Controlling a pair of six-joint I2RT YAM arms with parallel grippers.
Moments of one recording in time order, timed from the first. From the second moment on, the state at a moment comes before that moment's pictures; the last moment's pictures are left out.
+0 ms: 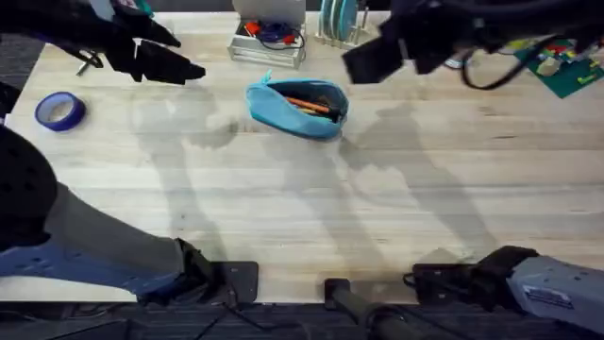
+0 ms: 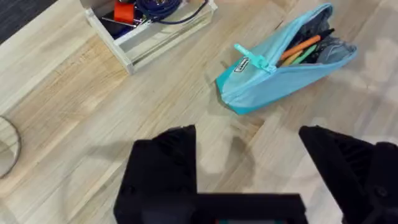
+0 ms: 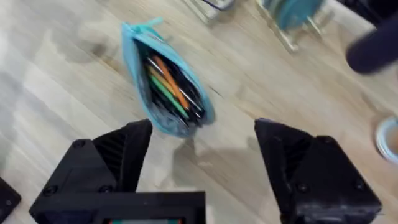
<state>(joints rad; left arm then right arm) 0.45 1.74 1.57 -1.26 0.84 1.19 0.48 1.31 1.35 -0.82 -0.10 -0.11</state>
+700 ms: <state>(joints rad) 0.45 1.74 1.57 -1.26 0.84 1.19 0.63 1.73 1.68 -0.76 -0.10 -0.08</state>
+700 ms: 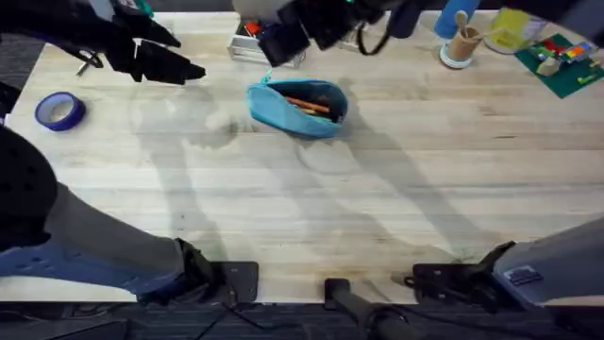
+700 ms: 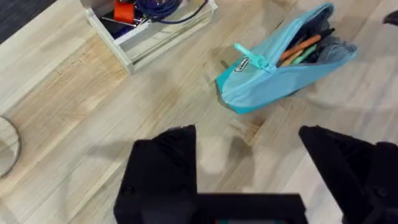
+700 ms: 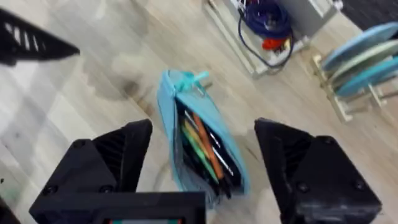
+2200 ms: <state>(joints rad) 0.45 1.74 1.57 -1.26 0.84 1.19 0.68 1.94 1.80 -0.67 -0.07 0.30</state>
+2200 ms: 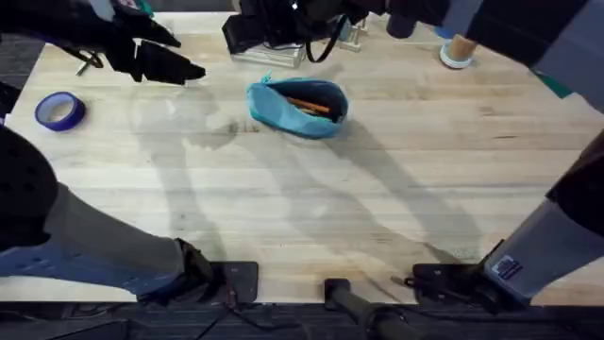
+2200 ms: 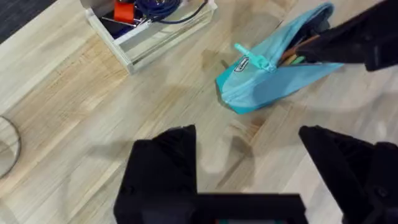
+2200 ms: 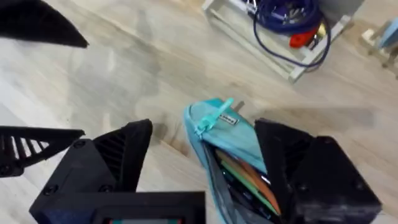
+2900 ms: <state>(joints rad) 0.45 1.74 1.57 -1.26 0.84 1.19 0.79 2.00 1.87 -0.70 0.19 0.34</state>
